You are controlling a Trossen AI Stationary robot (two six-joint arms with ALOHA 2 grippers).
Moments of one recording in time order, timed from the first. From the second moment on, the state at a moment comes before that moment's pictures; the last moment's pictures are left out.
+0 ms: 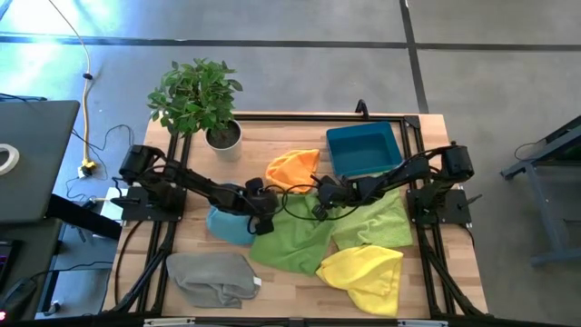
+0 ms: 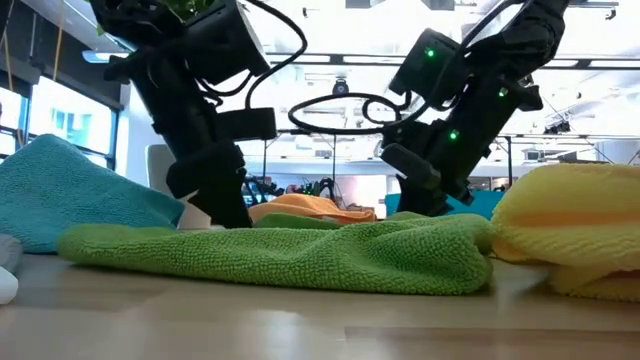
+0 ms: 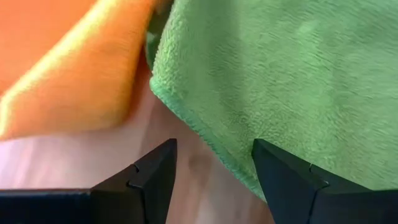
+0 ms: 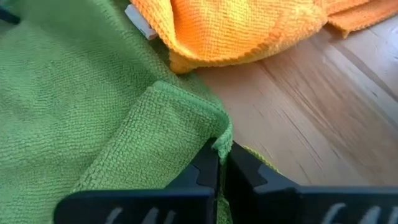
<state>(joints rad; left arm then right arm) -0.05 1.75 0.82 -0.18 -0.33 -0.32 0.05 1.74 0.77 -0.03 0.30 0.62</state>
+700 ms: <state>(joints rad) -0.12 1.78 0.82 -0.22 -0.36 -0.37 0.19 1.55 0.77 -0.23 0.02 0.62</state>
